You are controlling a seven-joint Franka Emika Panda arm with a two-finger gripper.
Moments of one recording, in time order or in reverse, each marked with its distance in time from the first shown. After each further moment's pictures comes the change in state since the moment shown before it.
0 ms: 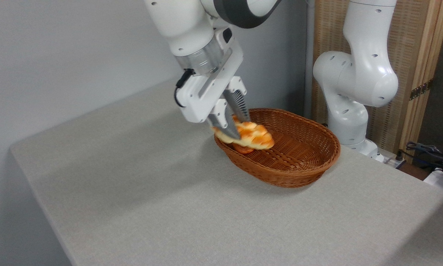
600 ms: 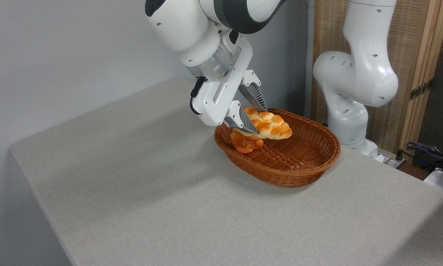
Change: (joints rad) arm 0.000 0.008 0.000 -0.020 0.000 -0.117 0.000
